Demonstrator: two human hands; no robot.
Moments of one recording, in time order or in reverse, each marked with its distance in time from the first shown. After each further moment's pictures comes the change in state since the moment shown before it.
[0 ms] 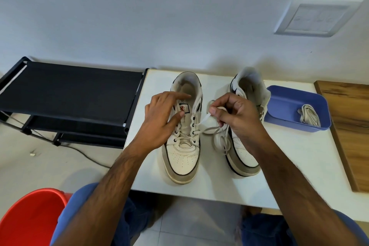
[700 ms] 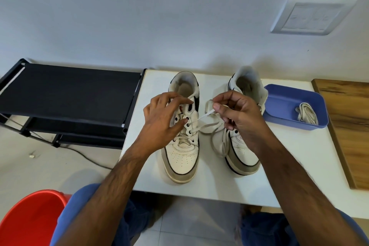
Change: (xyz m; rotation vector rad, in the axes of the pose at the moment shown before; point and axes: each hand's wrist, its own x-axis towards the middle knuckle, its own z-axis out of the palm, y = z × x) left_hand -0.001 0.003 0.010 0.110 -0.020 -0.001; right_hand -0.002 -0.008 -0.010 0.072 0.030 0.103
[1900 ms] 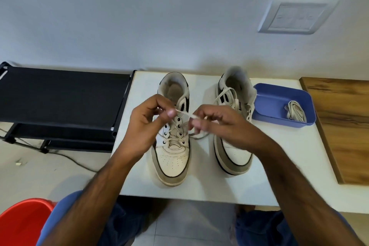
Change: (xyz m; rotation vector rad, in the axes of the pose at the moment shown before) left_hand -0.006 0.033 -0.026 -0.878 0.074 0.005; right_hand -0.015 -0.020 -0.002 -0.464 -0.475 -0.219
